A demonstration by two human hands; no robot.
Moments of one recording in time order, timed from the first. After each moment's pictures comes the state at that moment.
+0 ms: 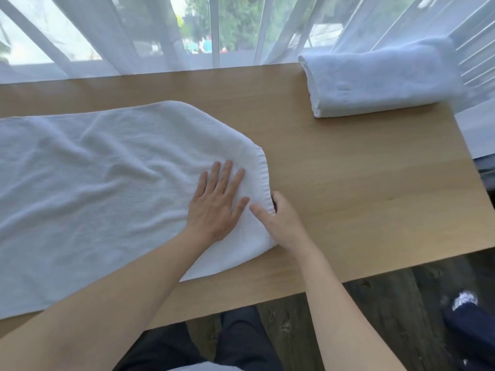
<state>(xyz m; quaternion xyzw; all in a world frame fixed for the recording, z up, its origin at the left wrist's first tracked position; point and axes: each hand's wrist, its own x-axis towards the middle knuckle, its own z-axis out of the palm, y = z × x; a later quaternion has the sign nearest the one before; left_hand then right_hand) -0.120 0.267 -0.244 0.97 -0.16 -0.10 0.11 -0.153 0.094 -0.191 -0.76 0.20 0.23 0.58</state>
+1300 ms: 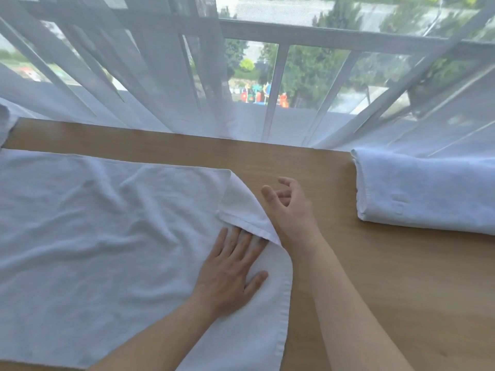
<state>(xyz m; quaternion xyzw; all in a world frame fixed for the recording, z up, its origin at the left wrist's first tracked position) -0.075 0.259 -0.246 0.98 -0.14 -0.10 0.09 0.051 0.113 -0.194 -0.81 0.09 0.19 0.55</state>
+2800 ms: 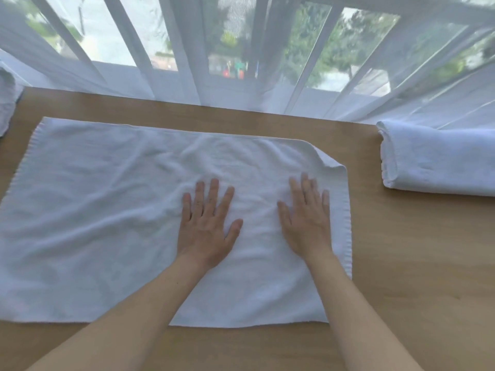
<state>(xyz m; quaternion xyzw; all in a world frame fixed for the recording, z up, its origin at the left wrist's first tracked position) -0.091 0.377 -0.252 0.99 0.00 -0.08 0.07 -0.035 0.159 -0.229 -0.99 -0.04 0.08 0.12</state>
